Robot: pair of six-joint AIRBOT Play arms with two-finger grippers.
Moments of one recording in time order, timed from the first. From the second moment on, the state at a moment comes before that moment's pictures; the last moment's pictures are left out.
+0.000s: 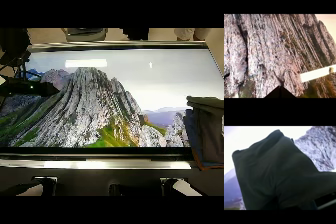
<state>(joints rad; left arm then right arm) 0.07 -1.29 1.38 1.02 -1.20 -1.28 -0.93 -1.25 1.67 -1.28 1.51 1.22</state>
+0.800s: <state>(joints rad) 0.07 -1.29 1.38 0.98 -1.24 -1.23 -0.94 -1.22 1.20 -1.67 1.67 1.20</state>
